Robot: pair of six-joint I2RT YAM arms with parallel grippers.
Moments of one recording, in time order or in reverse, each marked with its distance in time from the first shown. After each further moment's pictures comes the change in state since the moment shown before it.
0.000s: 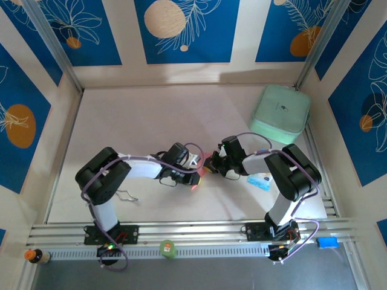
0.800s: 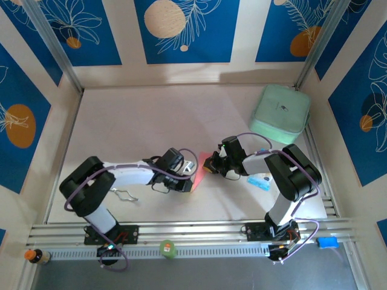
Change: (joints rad) left arm -0.026 -0.181 -0.082 -0.161 -0.076 0.002; right arm 0.000 -0.002 -0.003 -0.001 -0.005 0.000
